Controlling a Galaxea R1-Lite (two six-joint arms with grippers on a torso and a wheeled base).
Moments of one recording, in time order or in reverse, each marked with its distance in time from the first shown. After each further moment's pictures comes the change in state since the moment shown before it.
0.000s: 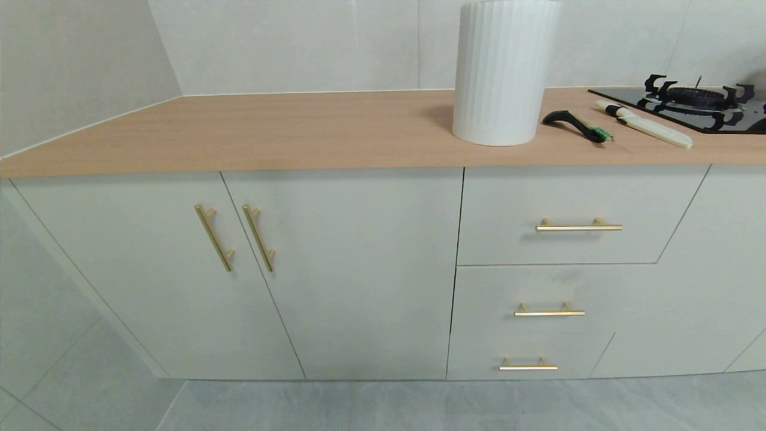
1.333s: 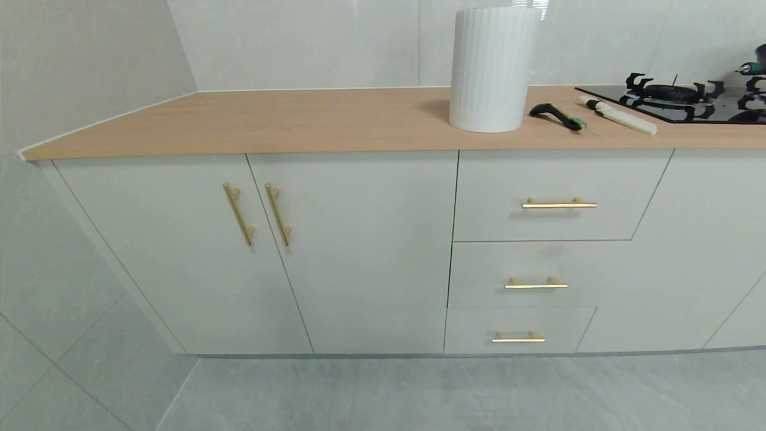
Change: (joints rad) left arm 0.000 0.000 0.000 0.000 0.000 0.000; right arm -0.001 -0.004 0.033 -0.002 -0.003 0.015
